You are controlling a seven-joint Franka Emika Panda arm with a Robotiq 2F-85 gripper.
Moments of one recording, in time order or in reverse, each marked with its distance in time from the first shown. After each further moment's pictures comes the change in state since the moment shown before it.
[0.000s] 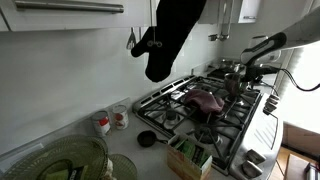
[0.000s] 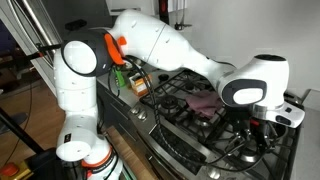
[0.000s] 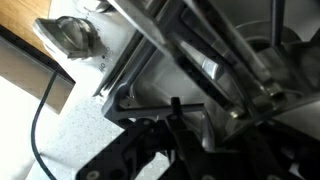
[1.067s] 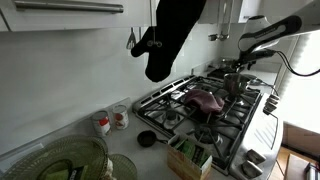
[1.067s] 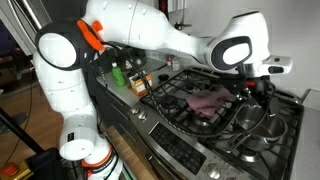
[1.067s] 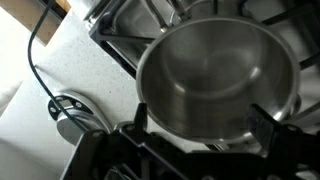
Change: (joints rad) arm 0.095 -0.179 0.042 0.007 -0.157 0.011 -0.010
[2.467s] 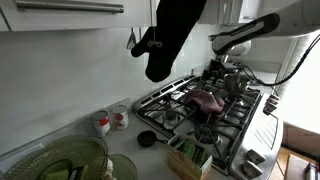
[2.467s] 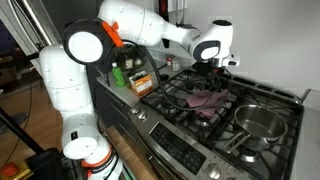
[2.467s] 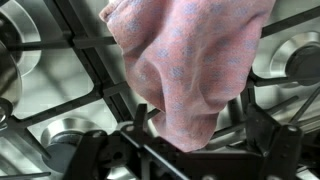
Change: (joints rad) arm 0.098 0.048 0.210 -0.001 0.404 -0.103 -0.292
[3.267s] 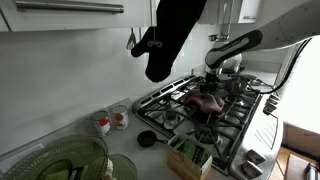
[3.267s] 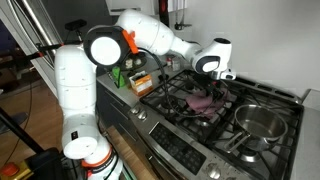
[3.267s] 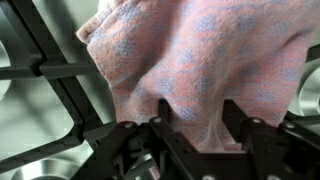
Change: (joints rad) arm 0.007 0.128 0.015 0.003 -0.012 0.031 0.005
